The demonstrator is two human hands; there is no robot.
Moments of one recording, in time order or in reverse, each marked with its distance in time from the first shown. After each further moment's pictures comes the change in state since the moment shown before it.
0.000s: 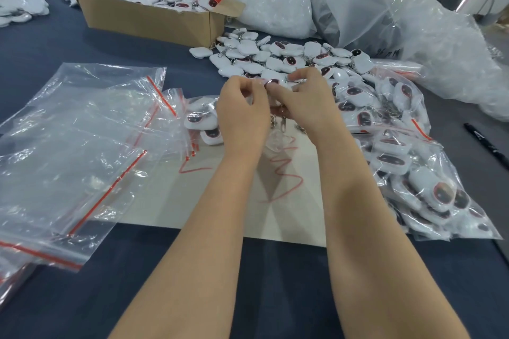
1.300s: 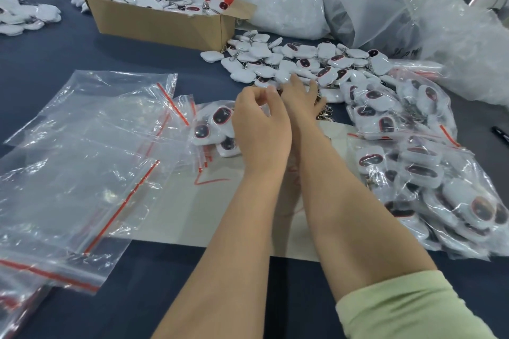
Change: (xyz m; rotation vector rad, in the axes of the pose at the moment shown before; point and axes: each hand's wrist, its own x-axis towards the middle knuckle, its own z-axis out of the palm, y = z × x) left_hand -0.002 -0.007 0.005 -0.038 0.081 -0.023; right_hand 0.070 0.036 0.052 -0.851 -0.028 0.061
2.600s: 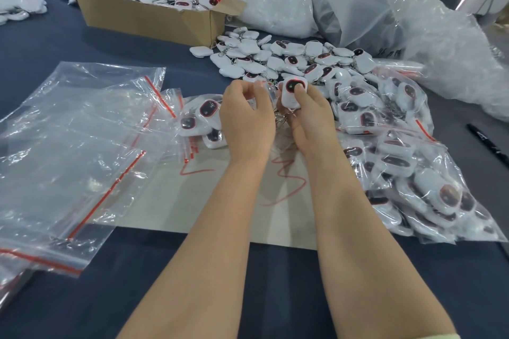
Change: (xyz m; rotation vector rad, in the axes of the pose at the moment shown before) left_hand -0.001 -0.001 0.002 0.020 -0.011 0.020; right_hand -0.053 0.031 -0.023 1.552 0.049 0.055
